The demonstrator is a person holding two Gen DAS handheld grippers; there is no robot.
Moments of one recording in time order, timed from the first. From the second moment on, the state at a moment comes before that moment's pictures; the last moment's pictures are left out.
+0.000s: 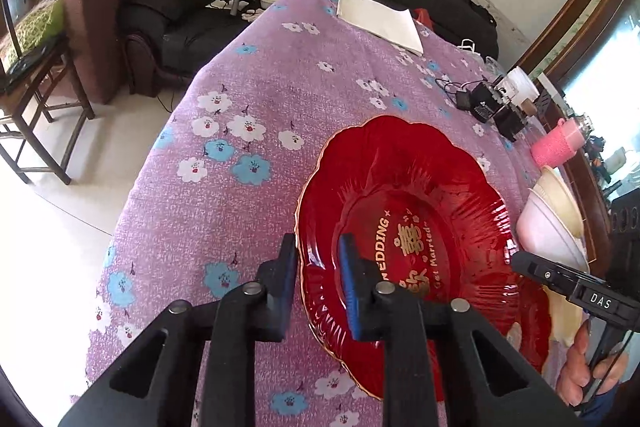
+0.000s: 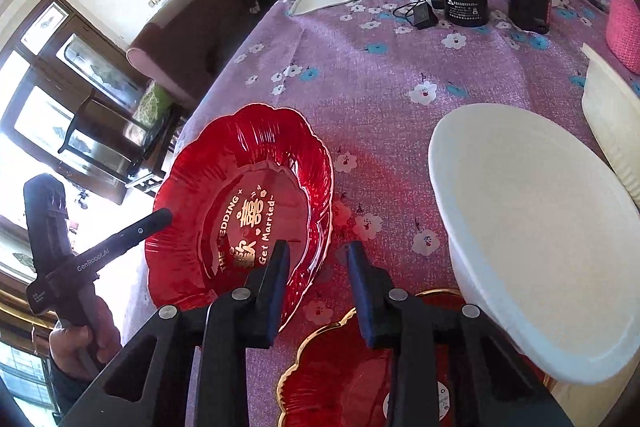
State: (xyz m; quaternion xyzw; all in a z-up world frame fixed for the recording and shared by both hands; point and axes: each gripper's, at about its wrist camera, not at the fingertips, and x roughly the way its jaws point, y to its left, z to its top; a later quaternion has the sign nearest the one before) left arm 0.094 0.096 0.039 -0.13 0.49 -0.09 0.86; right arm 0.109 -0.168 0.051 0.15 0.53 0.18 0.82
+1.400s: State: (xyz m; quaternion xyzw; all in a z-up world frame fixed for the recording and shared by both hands) left arm -0.089 0.139 0.048 -0.16 0.44 -0.04 0.88; right arm 0.001 -0.120 0.045 0.10 0.53 0.27 0.80
